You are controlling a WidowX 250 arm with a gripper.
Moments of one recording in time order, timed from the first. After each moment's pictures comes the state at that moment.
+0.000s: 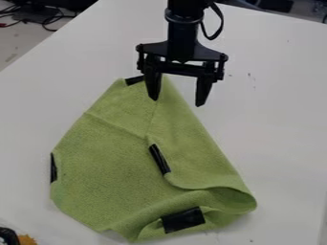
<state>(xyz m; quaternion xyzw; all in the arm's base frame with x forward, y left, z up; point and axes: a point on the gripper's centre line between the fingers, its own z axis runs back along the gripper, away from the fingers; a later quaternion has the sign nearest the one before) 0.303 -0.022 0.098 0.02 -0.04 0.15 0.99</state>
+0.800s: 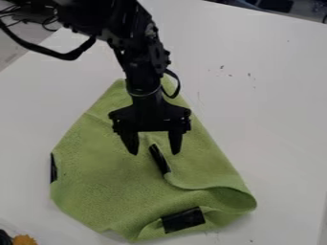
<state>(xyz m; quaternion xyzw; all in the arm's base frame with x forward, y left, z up) 0.269 0.001 0.022 -0.04 -0.06 0.20 0.98</state>
